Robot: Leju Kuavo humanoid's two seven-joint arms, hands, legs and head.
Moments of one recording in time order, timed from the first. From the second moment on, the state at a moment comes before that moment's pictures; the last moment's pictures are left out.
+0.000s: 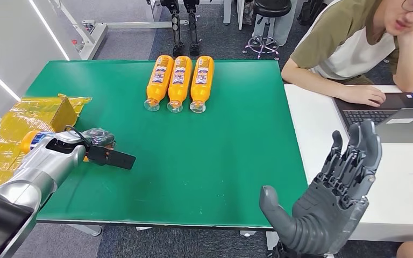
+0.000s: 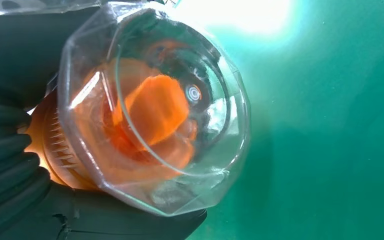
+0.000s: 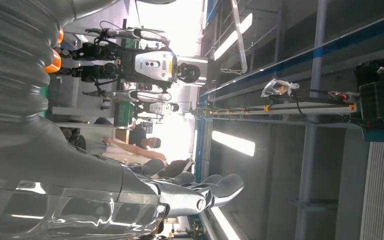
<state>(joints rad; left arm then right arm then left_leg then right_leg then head) -0.90 0.33 -0.63 -0.31 -1.22 -0.36 -0.23 0.02 0.14 0.41 -1.87 0.41 -0.69 -0.51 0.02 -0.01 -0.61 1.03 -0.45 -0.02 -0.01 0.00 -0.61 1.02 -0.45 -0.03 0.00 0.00</state>
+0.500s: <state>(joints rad) -0.90 0.33 -0.63 -0.31 -1.22 -0.36 -0.23 0.02 0.14 0.41 -1.87 0.41 -0.69 -0.51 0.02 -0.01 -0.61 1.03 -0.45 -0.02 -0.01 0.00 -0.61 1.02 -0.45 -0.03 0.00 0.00</state>
